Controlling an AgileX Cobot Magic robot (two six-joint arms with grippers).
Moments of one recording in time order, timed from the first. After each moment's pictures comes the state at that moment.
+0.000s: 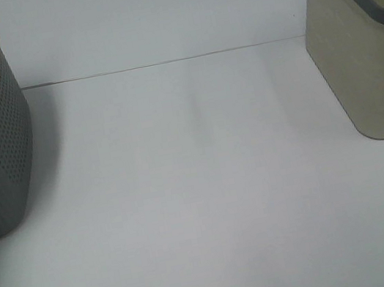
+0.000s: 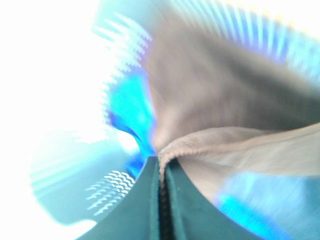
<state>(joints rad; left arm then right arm) 0.12 1.98 -2.11 -0.09 1.21 1.04 0.07 0.00 -0.50 0.06 1.05 -0.04</state>
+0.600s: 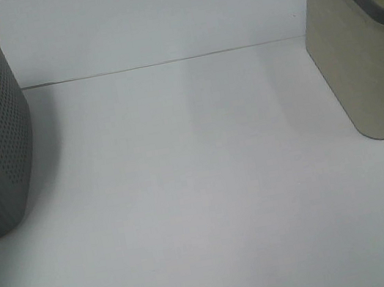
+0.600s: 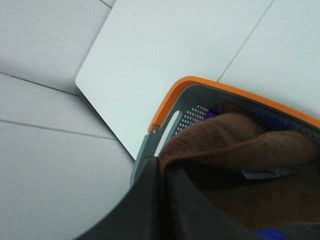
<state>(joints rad) 0.12 1.62 -2.11 -0.20 1.22 1.10 0.07 0.00 -0.50 0.06 1.05 -0.04</state>
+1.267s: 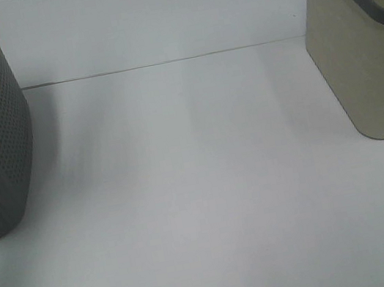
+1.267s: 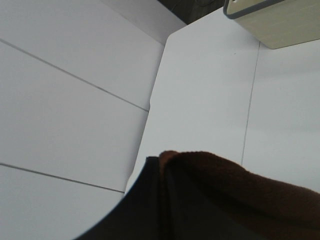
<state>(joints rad) 0.00 1.52 -2.11 -0.70 1.18 1.51 0.07 0.00 -0.50 0.06 1.05 -0.04</state>
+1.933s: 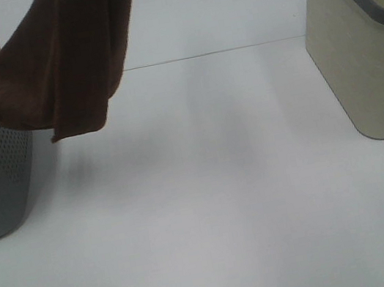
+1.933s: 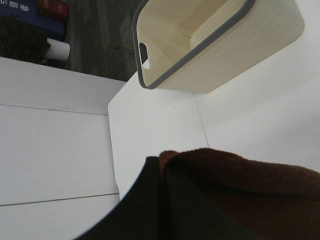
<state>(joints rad) -0.58 1.72 -2.11 -0.38 1.02 1.57 0.07 0.57 -0.58 0.76 0.62 -0.90</state>
